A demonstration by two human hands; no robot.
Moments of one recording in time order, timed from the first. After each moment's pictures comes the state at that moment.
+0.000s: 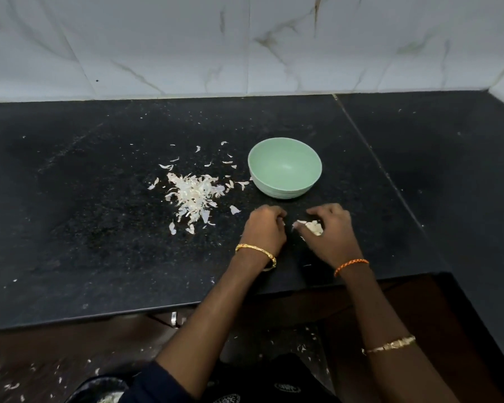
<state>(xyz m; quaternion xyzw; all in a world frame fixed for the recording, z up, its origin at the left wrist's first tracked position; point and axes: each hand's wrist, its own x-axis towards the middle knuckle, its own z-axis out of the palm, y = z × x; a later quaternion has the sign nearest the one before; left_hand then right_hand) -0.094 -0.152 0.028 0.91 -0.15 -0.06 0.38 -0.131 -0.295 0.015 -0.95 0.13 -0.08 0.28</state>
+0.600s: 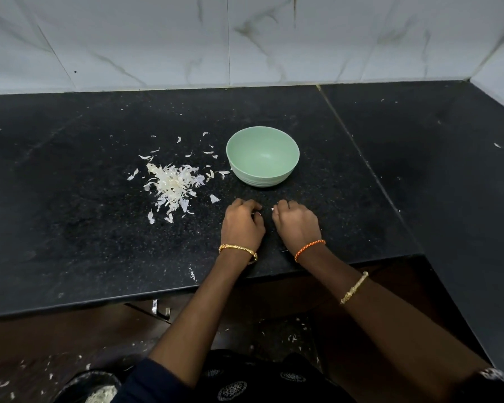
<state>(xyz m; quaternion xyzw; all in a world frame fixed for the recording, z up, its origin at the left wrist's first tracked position) -0.109 -0.164 0.004 0.92 -0.08 0.03 0.38 -0.115 -0.290 -0.022 -0.98 0.00 -0.21 0.02</state>
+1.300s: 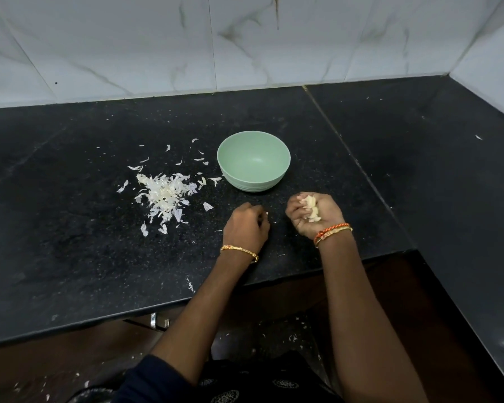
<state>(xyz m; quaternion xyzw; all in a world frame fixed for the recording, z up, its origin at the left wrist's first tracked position) -0.100 -0.170 0.003 0.93 -0.17 0.00 0.32 -0.113 -0.325 0.030 -0.12 0.29 0.10 0.94</state>
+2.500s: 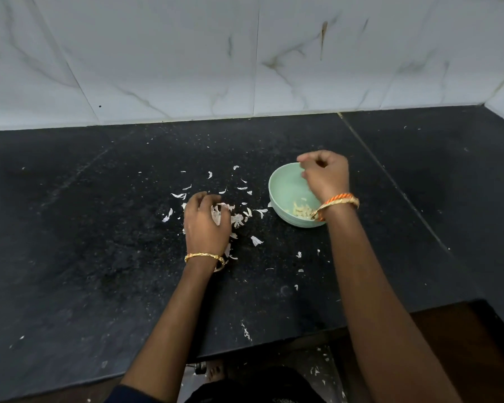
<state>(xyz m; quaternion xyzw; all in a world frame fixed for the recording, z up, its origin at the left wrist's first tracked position) 0.002 -0.042 0.000 0.88 -0.04 0.17 0.45 -0.010 -0.233 0.110 -0.77 0.24 -0.20 0.55</state>
